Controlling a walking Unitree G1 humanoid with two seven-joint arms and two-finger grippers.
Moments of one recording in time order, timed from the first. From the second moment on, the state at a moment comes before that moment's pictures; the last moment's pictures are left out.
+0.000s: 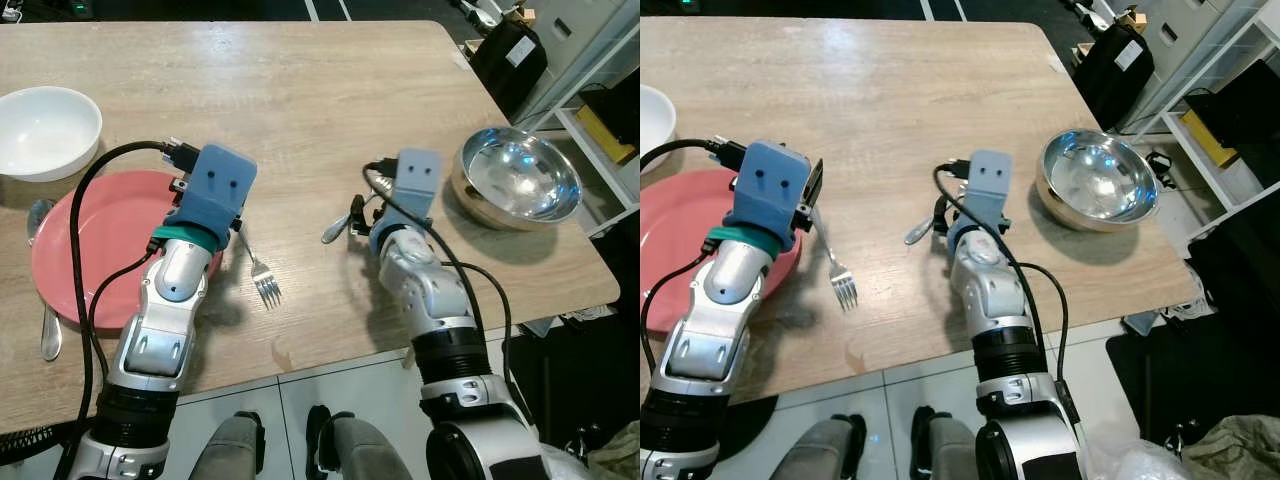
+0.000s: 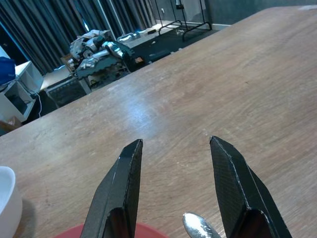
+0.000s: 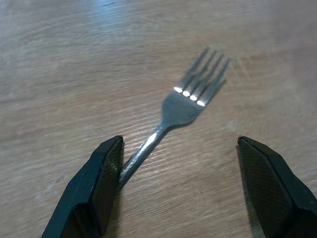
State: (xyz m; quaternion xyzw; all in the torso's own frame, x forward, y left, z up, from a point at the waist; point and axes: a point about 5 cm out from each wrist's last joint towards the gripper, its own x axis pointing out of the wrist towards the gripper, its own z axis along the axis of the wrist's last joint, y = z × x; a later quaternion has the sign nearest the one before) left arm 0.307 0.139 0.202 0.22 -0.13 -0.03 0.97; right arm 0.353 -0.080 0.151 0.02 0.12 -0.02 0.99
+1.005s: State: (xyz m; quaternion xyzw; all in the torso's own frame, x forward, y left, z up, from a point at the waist) left arm 0.308 0.137 0.201 0.21 -0.12 -0.03 0.97; right arm 0.345 -0.118 0.142 0.03 0.16 0.12 0.98
